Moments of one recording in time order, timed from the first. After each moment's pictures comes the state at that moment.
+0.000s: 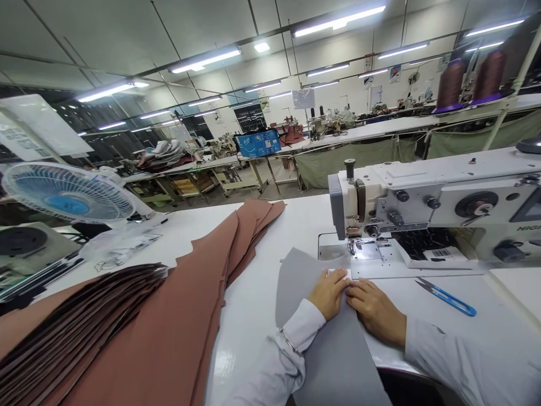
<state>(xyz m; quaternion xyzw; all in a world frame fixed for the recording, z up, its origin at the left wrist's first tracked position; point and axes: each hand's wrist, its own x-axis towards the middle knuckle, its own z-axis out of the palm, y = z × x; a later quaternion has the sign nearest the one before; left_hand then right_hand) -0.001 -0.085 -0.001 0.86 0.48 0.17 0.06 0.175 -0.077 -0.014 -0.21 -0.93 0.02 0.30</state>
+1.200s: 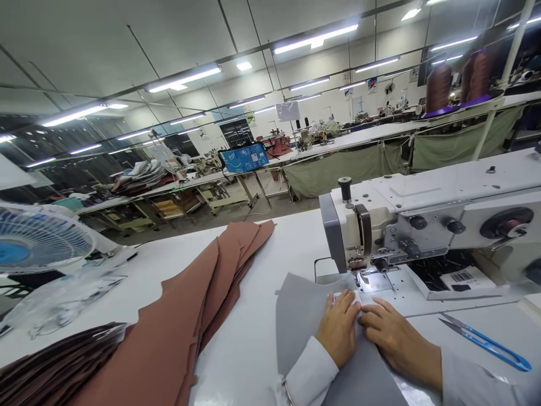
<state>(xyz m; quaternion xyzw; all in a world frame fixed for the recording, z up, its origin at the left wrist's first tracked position) 0.004 -0.047 -0.001 0.84 0.50 0.16 0.11 0.177 -0.034 -0.017 -0.23 -0.92 0.09 0.30</state>
